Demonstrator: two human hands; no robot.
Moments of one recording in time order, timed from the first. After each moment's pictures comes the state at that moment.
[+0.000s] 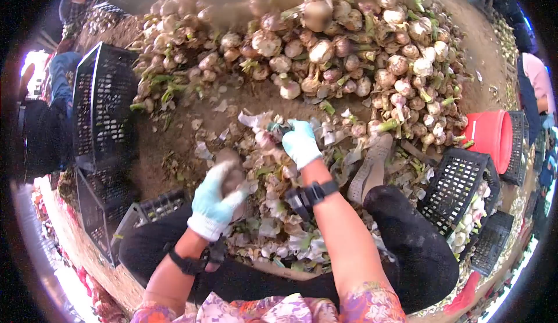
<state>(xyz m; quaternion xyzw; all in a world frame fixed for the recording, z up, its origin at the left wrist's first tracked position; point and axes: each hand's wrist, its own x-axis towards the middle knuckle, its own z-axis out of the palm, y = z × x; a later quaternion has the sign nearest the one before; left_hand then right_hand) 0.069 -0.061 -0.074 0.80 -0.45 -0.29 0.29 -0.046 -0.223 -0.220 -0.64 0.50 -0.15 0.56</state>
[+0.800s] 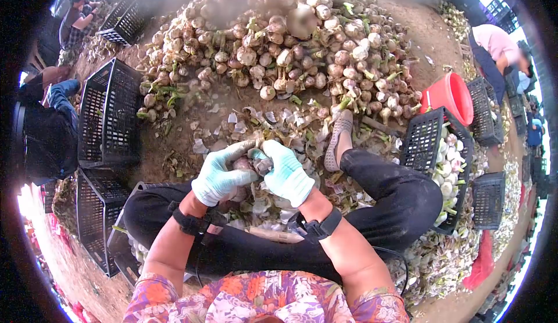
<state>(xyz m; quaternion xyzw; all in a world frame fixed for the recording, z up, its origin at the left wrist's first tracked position) 0.033 -0.023 -0.017 0.52 -0.43 -0.57 0.47 -0.118 -0.088 -0.029 -0.77 0.35 -0.27 0.46</state>
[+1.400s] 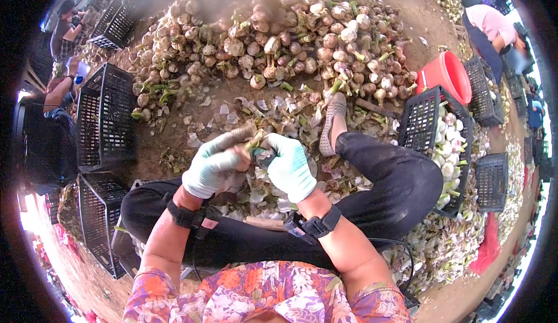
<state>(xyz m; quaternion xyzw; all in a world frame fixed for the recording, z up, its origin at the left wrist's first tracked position) 0.024 -0.024 -0.008 0.40 -0.22 -0.74 0.50 -0.143 -0.076 -0.019 -0.72 0.39 -0.29 0.49</state>
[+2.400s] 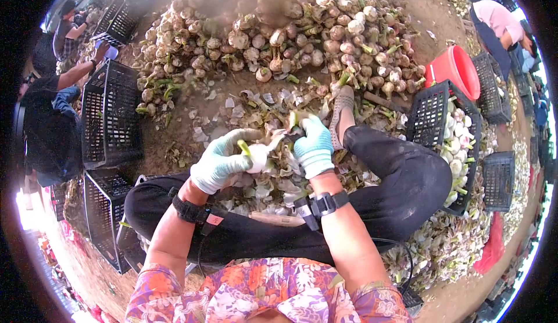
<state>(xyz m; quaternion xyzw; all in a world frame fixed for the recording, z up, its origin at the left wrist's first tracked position) 0.023 -0.024 -0.001 0.45 -0.24 -0.76 0.41 -0.162 -0.103 -0.076 -0.78 0.52 -0.28 0.19</state>
